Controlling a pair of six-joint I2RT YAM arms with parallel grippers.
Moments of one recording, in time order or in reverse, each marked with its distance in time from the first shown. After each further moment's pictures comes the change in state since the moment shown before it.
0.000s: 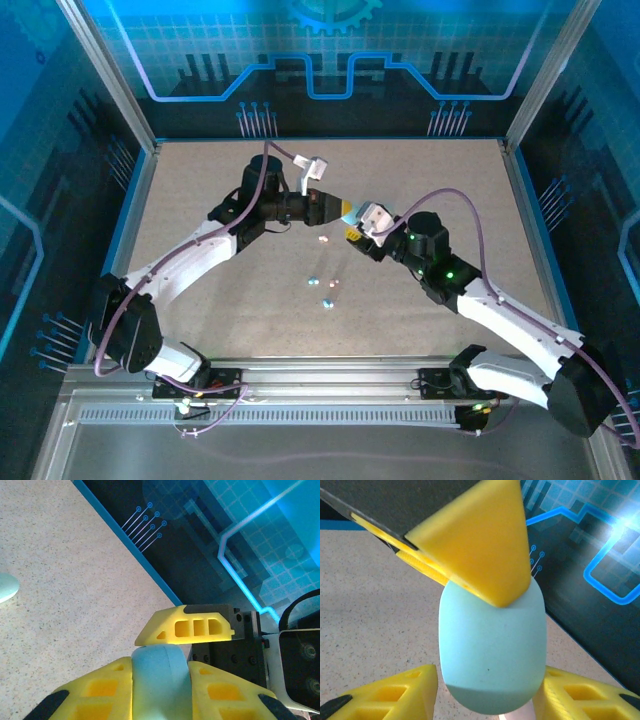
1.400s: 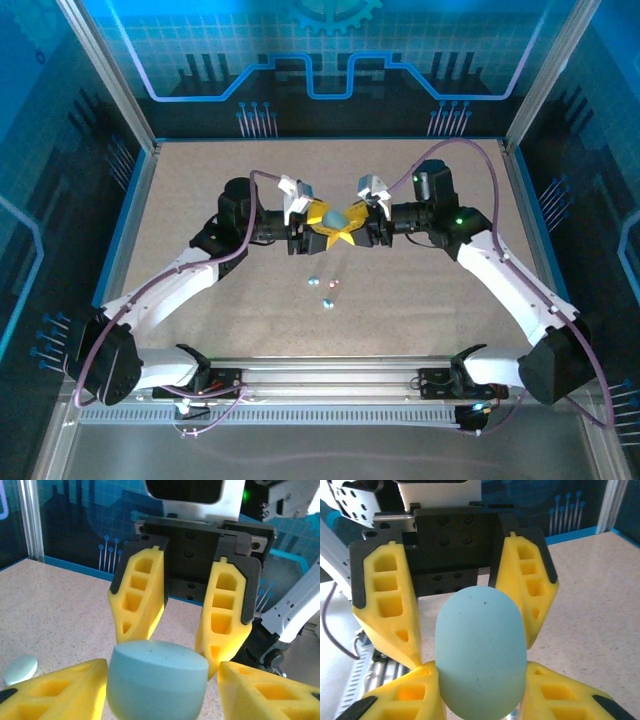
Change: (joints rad) left arm 0.017 -0.193 -0.248 0.218 0.141 0.503; right arm -0.194 0.218 0.442 -0.568 -0.817 0.089
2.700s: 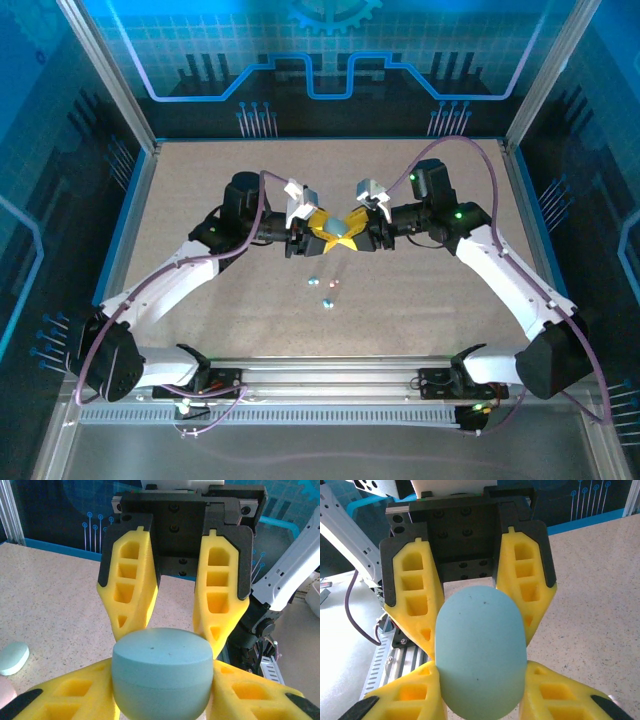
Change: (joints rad) left arm 0.001 0.023 0.089 -0.257 0.047 0.182; right arm -0.005 0.024 0.040 -0.126 -0.040 -0.069
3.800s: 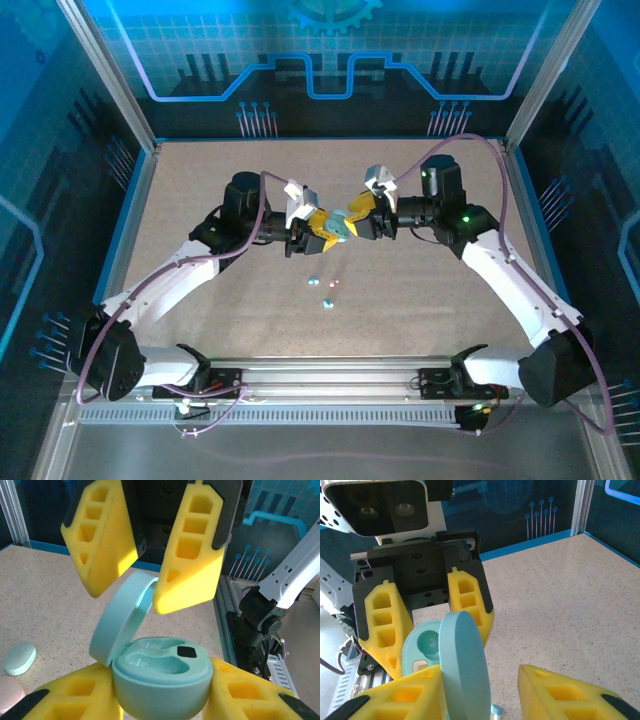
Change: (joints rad) left arm 0.004 0.003 -0.010 0.022 -0.004 0.015; right arm -0.026 -0.044 -0.028 0.167 0.114 0.133
